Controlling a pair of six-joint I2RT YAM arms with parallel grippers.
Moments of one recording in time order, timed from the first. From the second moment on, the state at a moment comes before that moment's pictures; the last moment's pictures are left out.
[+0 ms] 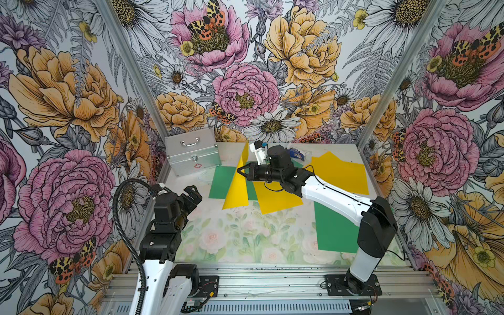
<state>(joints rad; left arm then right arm) 0.00 0.60 0.74 -0.67 -0.11 -0.77 0.80 1.81 1.51 -0.02 -0.42 0.77</state>
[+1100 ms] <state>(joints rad) 0.08 0.61 0.77 -0.69 -0.09 -0.80 0.97 2.25 1.49 0.39 -0.33 1.29</state>
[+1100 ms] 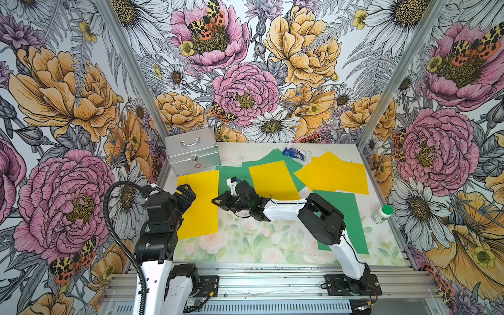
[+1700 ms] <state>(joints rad) 0.08 0.66 0.69 -0.65 -0.06 -0.84 1.01 2.32 1.60 0.19 -0.25 1.41</state>
